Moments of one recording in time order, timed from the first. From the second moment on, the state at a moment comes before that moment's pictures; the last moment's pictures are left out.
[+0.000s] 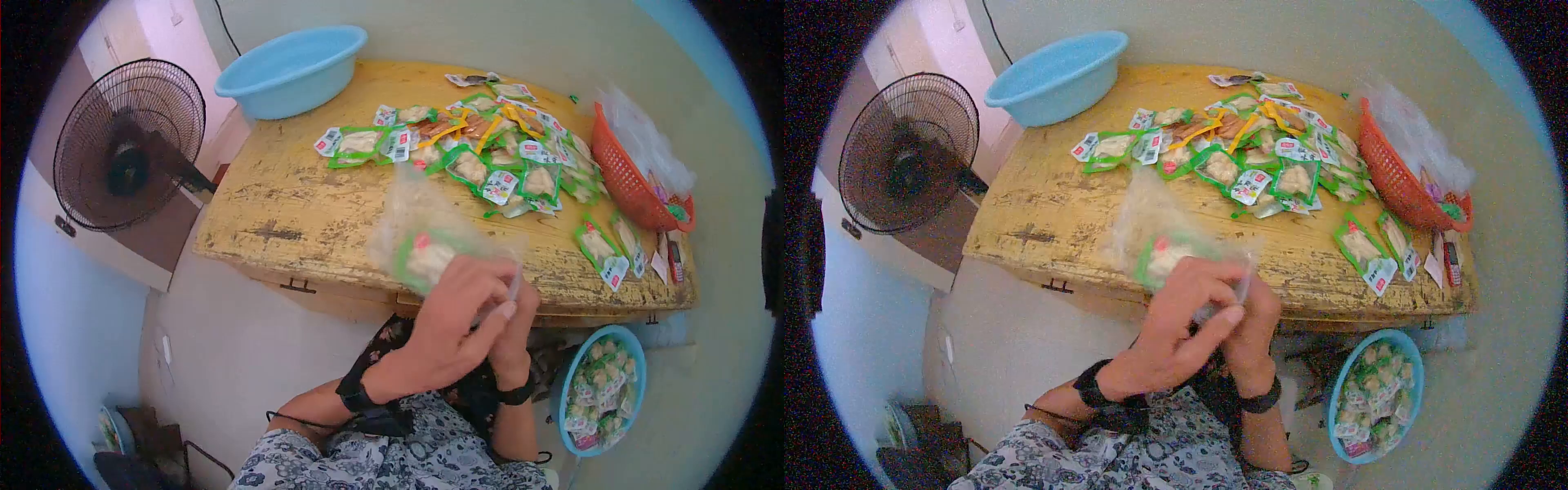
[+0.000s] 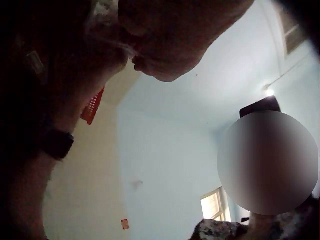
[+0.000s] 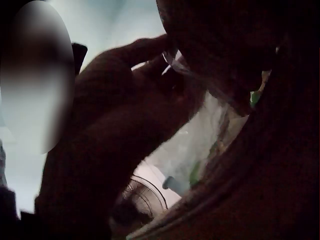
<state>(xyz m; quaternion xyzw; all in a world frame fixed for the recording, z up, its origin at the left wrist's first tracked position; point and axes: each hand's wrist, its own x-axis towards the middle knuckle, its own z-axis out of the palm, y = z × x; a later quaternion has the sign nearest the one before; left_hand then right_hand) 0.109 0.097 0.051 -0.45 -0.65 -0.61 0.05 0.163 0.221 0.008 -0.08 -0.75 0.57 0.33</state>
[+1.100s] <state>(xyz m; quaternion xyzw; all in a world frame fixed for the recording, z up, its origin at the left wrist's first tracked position) 0.059 -0.001 0.038 -0.24 -0.64 -0.72 -0.05 0.126 0.230 0.023 -0.15 -0.84 0.45 0.26</state>
